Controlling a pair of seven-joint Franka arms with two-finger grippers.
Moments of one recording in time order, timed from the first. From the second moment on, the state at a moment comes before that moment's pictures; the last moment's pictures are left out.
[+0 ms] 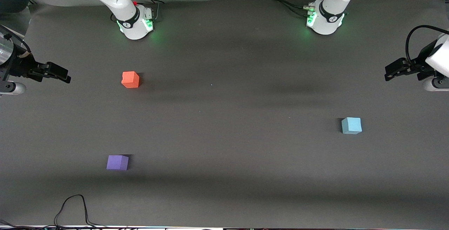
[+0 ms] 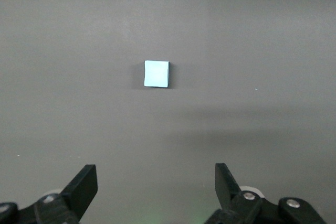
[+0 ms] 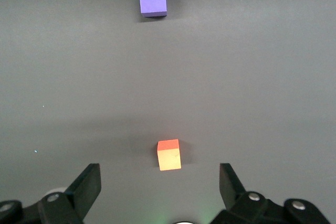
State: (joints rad) left arm 0.01 -0.02 -0.02 -1.67 0.02 1.60 0.00; right arm -0.01 -0.02 0.00 -1.65 0.00 1.55 0.09
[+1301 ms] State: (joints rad) left arm 0.04 -0.03 0.00 -1.88 0.02 1.82 0.08; right arm -0.01 -0.02 0.00 -1.65 0.00 1.58 0.09
